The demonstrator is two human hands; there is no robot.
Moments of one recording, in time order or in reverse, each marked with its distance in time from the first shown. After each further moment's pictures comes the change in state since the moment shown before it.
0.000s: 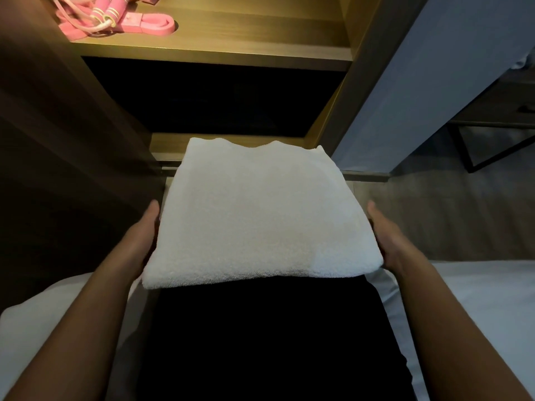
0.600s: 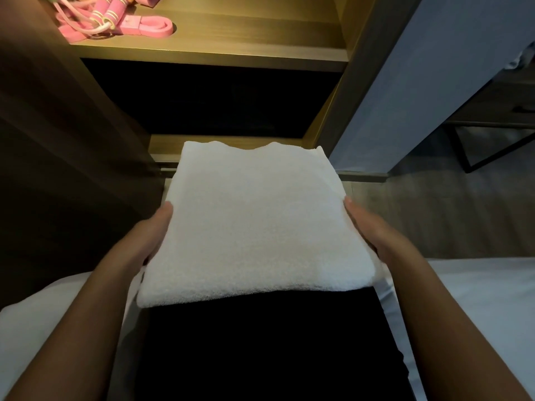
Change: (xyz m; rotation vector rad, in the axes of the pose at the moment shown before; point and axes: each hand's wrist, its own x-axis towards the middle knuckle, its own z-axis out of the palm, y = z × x) left_hand 0.017 -0.001 0.011 0.185 0.056 0.034; right_hand 0.003 -0.006 0.011 -0.207 -0.019 -0.111
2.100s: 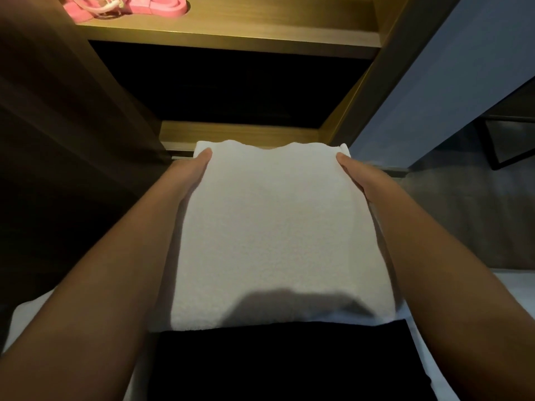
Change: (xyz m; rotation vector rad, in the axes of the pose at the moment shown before) left_hand 0.057 0.097 0.023 0.091 0.057 0.177; right_hand 0.096 -0.083 0.021 0.087 0.102 -0.087
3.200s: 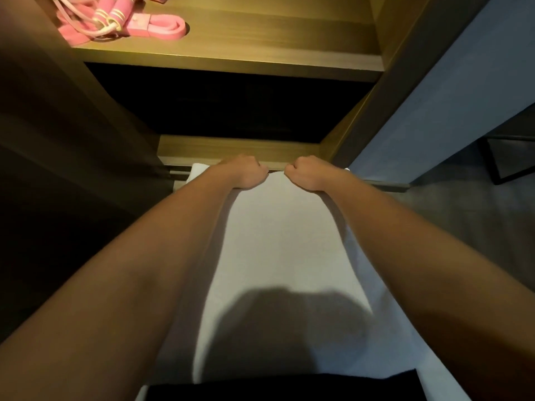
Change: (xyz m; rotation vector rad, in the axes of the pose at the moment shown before) left_hand 0.022 0.088 0.063 0.900 -0.206 0.580; right_hand 0.037 -0.074 0.066 -1.002 -0.141 -0.539
